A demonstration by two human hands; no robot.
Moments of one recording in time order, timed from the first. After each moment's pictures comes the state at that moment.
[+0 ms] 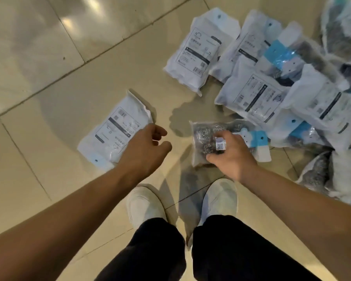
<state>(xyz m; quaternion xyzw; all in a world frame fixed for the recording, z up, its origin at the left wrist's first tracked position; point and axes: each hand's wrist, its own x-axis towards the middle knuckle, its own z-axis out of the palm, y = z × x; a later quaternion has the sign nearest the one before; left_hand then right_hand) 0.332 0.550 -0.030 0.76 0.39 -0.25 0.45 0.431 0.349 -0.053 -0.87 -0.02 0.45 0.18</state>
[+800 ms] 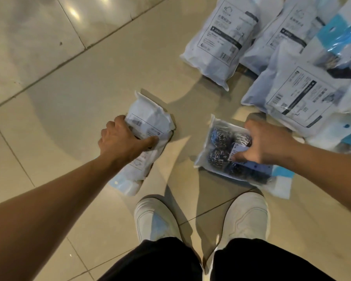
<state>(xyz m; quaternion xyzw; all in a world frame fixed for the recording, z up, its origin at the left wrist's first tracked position) 0.302 0.645 -0.167 0.82 0.44 -0.27 0.23 0.490 0.359 -0.141 -0.86 -0.23 0.45 -0.08</state>
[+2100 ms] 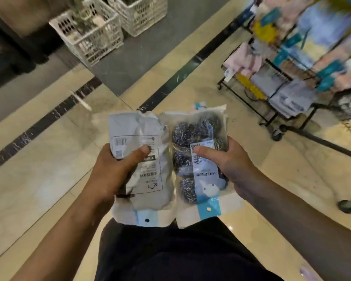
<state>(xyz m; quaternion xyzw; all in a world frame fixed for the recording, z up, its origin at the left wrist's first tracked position) 0.341 0.492 0.664 0.69 0.28 -0.10 0.66 0.412 0.239 0.643 -0.77 0.18 0.26 0.56</state>
